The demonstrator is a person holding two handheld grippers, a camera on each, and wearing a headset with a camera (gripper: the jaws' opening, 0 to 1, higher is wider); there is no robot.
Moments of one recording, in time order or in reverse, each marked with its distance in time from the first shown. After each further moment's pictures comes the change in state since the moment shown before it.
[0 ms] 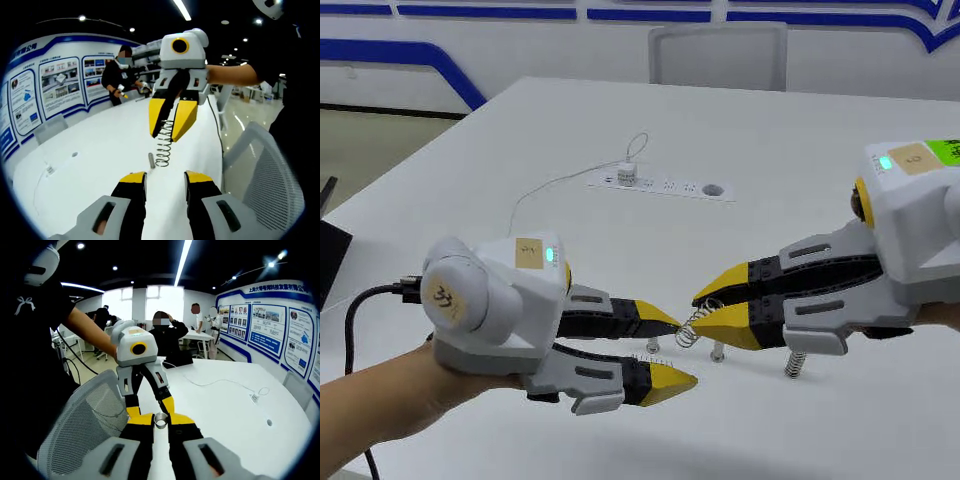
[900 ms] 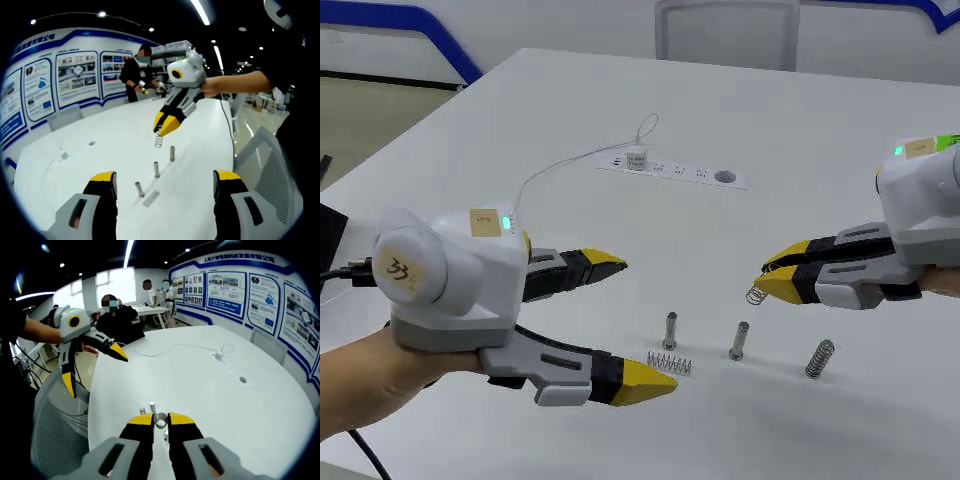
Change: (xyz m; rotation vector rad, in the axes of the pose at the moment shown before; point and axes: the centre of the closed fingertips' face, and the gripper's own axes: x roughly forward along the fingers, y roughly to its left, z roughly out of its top) left arm -0.036 0.047 -0.013 -0.092 -0.009 0.101; right arm -0.003 -0.097 -0.068 0.266 0.213 -0.314
